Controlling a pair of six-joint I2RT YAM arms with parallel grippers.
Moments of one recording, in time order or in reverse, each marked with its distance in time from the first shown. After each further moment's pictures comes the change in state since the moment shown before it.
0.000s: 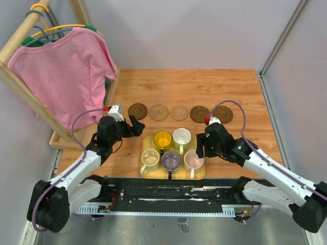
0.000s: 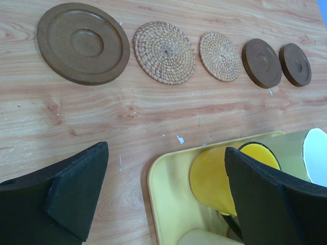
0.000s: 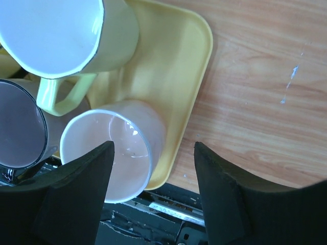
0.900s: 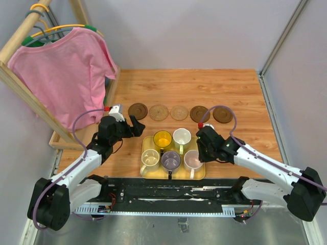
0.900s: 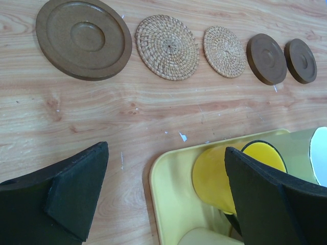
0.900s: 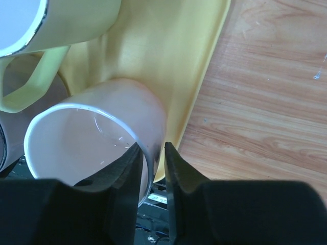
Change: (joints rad) left arm -0.002 0.028 0.000 0.002 0.001 0.000; right arm 0.046 0.145 -0.040 -0.015 -0.026 0.066
